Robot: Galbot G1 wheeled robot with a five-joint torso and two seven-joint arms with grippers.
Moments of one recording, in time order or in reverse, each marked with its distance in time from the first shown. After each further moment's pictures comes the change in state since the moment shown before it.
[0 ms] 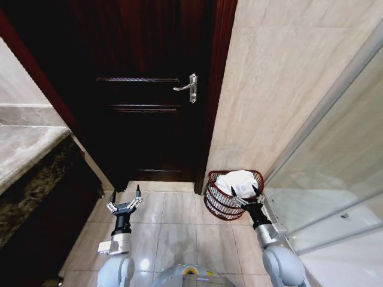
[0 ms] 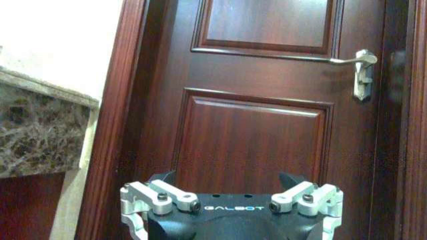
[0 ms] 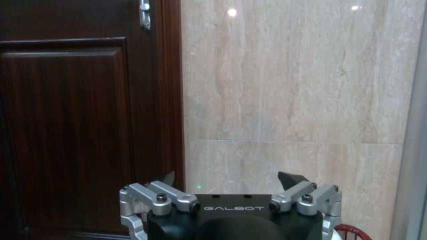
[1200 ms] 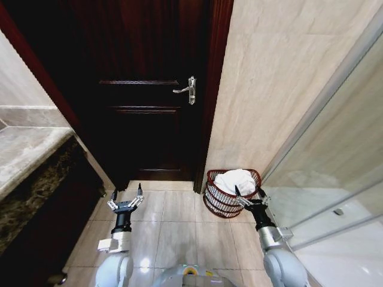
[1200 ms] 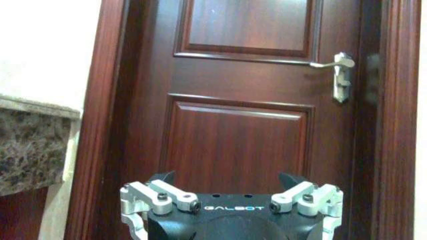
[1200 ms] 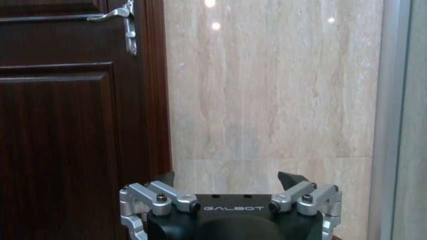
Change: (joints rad) left arm 0.007 0.042 0.005 -0.026 0.015 0.057 0.013; right arm -0.029 0.018 0.012 0.028 0.020 0.033 0.041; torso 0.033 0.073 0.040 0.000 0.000
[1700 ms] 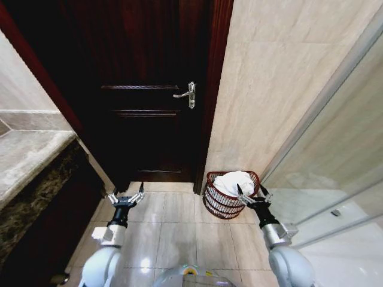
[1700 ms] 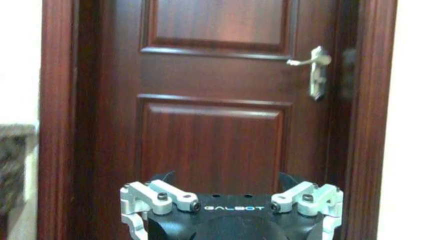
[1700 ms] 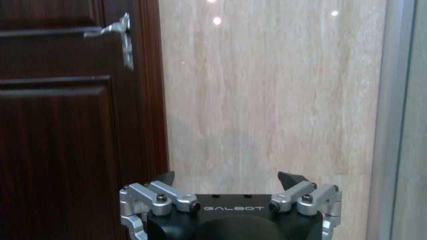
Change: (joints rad) left arm -0.003 0.173 0.004 -0.185 -0.068 0.304 -0.050; right arm 0.036 -0.026 0.054 0.095 0.061 -0.161 -0.014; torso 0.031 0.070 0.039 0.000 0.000
